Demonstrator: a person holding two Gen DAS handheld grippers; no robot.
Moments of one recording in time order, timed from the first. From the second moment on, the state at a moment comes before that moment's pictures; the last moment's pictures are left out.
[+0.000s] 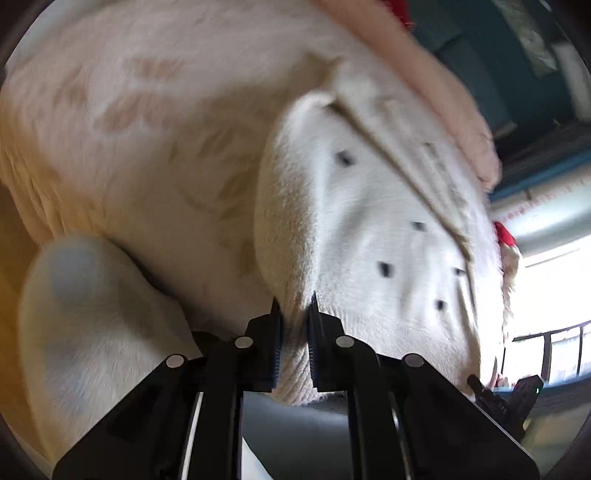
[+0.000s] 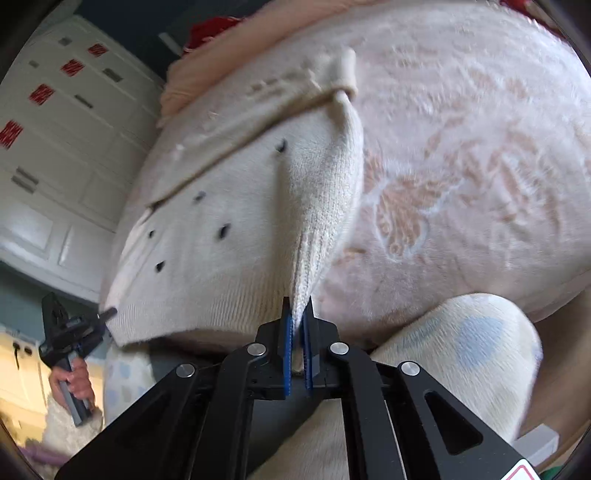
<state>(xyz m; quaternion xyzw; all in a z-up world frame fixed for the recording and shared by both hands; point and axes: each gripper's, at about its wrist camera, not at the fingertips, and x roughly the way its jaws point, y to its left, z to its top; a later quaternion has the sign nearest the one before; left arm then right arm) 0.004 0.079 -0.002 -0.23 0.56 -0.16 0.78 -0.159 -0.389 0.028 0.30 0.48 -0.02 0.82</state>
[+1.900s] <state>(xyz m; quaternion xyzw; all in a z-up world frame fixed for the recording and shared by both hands) 0.254 -0.038 -0.021 -0.13 0.52 -0.10 0.84 0.109 -0.501 0.008 0.23 0.43 -0.08 0.87</state>
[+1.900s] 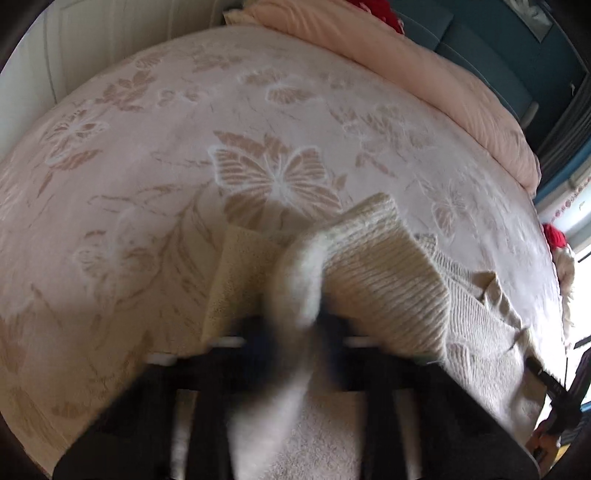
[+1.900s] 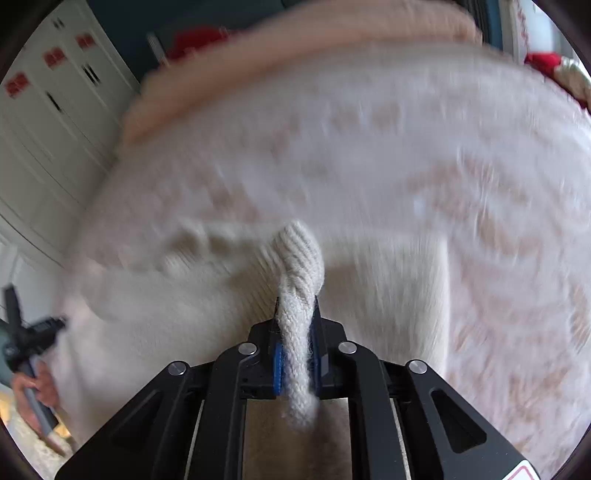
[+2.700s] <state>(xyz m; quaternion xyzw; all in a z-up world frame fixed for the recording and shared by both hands) 0.295 -0.056 -0.021 -0.10 0.52 -0.12 0.84 0.139 -0.525 -0.021 0.23 0.46 -0.14 0.85</state>
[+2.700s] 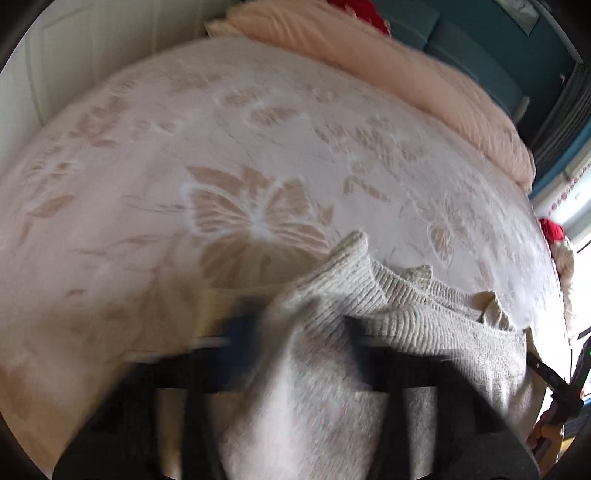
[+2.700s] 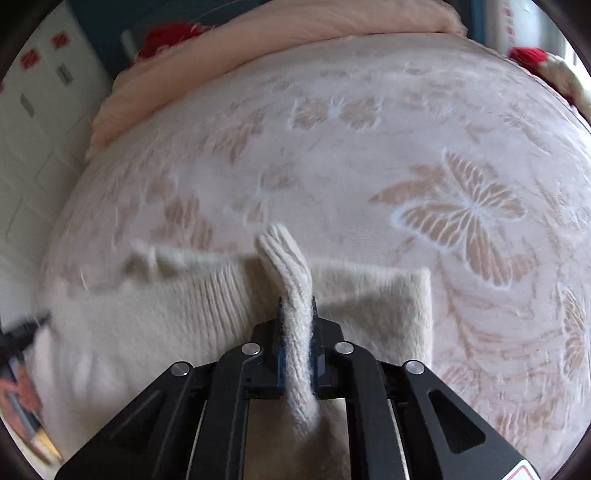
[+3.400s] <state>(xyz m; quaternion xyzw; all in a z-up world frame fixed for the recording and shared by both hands) 0.278 -0.059 -0.012 -0.04 0.49 -0.07 0.87 0.092 -0.521 -0.019 0.21 0.47 -0.18 0.84</state>
